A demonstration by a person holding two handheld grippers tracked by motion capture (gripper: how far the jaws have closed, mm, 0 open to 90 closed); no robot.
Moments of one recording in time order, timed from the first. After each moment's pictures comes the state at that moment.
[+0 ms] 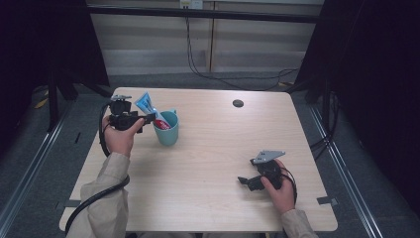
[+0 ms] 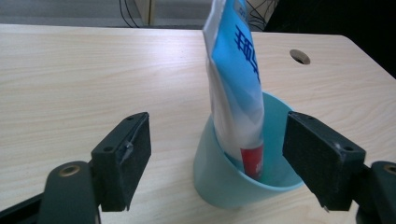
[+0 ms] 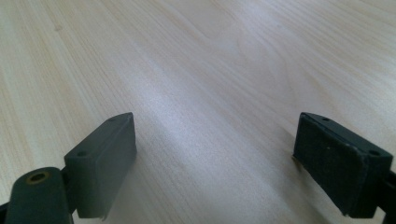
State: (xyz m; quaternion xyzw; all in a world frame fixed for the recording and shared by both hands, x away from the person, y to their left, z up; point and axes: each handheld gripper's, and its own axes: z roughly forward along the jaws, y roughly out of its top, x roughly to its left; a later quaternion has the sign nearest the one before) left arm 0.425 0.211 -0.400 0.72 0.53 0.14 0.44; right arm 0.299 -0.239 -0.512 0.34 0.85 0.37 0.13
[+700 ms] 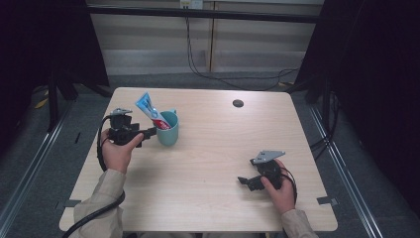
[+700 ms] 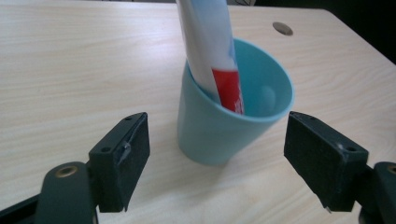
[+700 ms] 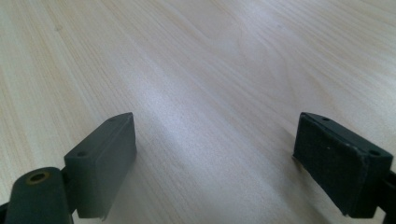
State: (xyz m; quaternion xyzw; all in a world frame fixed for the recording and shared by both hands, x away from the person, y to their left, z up) left arm 0.390 0.213 -0.421 0.74 0.50 0.13 0.44; right arm 0.299 -0.239 -0.512 0.34 0.85 0.37 0.13
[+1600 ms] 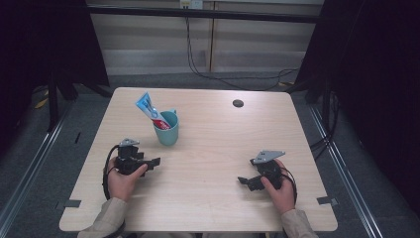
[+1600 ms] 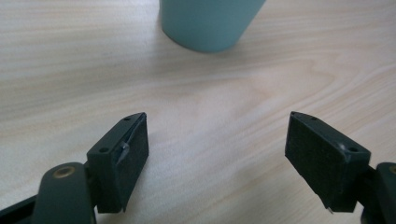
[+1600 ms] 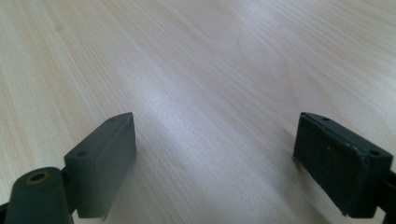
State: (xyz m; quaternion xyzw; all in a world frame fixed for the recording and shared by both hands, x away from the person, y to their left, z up) left arm 0.350 0.213 -0.498 0.77 0.49 0.09 0.40; right arm 0.299 -0.239 -0.512 0.34 0.85 0.37 0.13
